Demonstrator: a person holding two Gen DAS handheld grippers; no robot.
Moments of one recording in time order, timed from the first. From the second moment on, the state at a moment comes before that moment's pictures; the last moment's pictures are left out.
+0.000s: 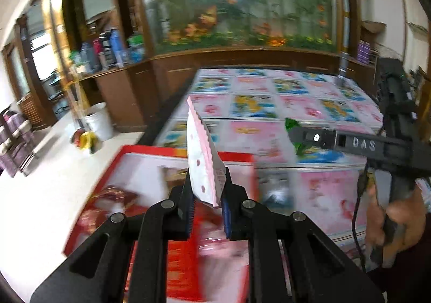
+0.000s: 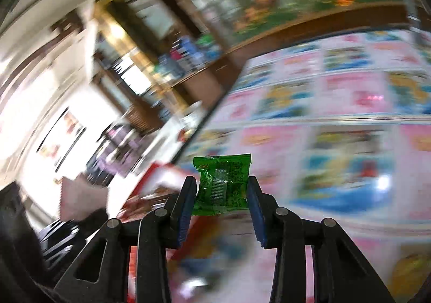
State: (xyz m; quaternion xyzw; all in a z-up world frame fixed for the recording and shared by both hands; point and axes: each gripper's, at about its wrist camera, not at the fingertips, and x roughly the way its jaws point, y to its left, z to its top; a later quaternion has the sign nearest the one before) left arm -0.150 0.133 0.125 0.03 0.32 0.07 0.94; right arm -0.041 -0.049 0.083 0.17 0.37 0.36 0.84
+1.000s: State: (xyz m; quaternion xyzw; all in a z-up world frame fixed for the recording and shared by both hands) left arm -0.169 0.216 0.096 0.00 0.31 0.17 0.93; right arm -0.115 0.071 0.110 0.03 0.34 0.37 0.86
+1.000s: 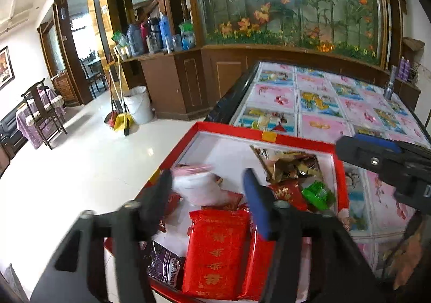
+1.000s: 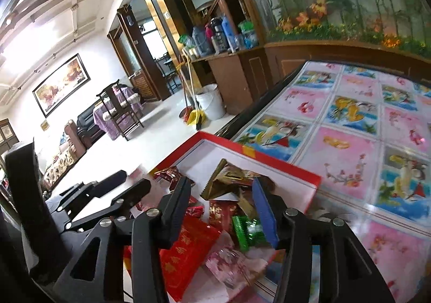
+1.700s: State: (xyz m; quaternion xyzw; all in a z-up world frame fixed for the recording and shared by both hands) left arm -0.266 0.224 0.134 0.01 0.23 0.23 0.95; right arm -0.215 0.030 0.119 0.01 0.29 0.38 0.88
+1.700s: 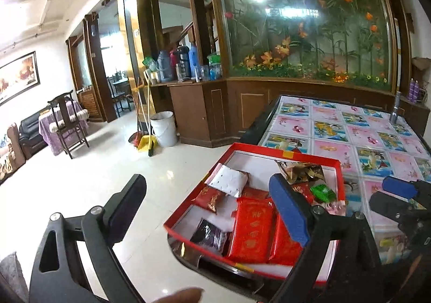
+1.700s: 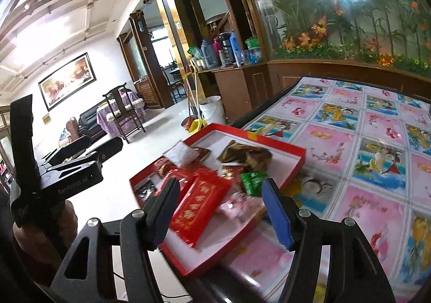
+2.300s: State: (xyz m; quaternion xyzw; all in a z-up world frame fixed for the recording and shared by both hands) left arm -0.300 0.204 0.139 0.00 0.22 0.19 0.96; right arm -0.274 0.035 0.135 -0.02 0.26 0.37 0.89
